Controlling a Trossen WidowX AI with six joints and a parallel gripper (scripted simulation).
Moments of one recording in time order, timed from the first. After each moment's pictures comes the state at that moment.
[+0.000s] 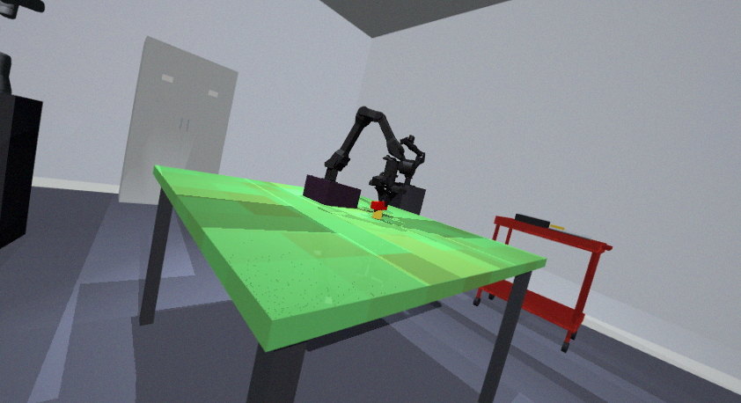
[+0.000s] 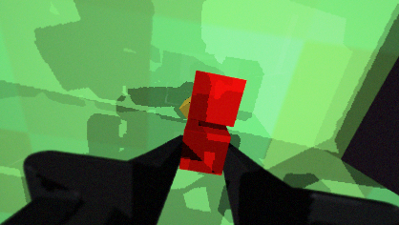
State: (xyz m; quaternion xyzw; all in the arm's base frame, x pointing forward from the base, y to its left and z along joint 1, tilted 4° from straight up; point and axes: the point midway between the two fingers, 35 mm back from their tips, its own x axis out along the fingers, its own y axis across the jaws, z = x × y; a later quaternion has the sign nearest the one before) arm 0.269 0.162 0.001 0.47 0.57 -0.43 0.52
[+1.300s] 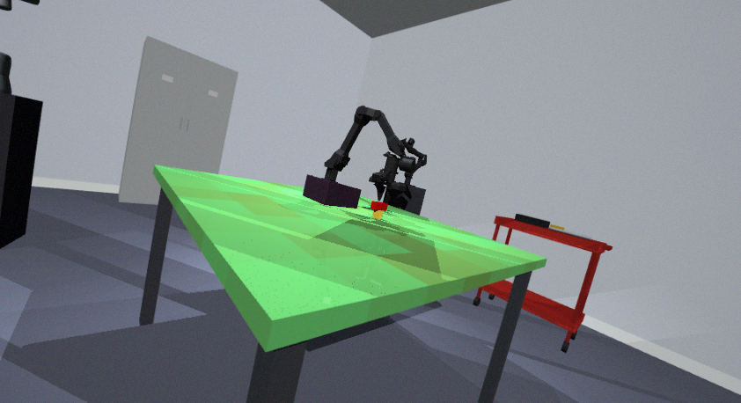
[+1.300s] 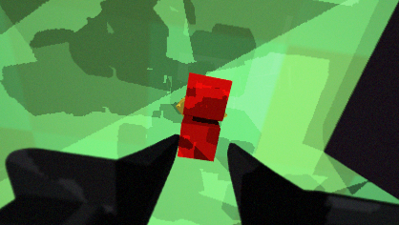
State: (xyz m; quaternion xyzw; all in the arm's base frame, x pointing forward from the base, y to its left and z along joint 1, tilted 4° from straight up) arm 0.264 0.158 0.015 0.47 0.57 -0.43 0.52
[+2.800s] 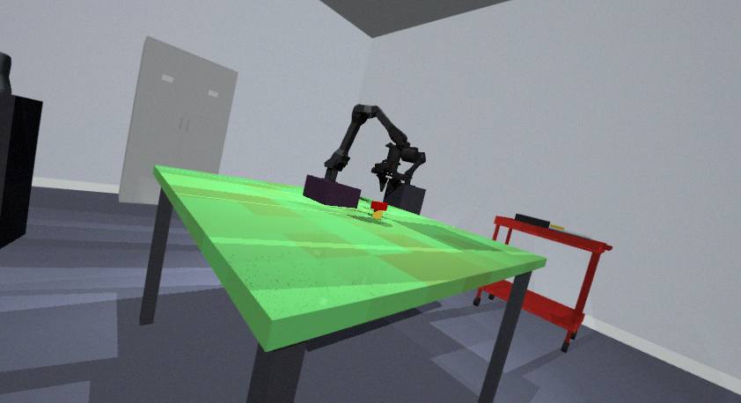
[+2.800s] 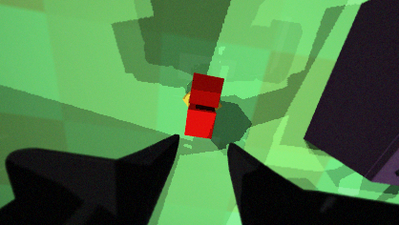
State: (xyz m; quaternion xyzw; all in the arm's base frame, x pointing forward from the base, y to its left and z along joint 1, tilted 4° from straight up) arm 0.266 0.155 0.057 0.47 0.57 -0.43 0.52
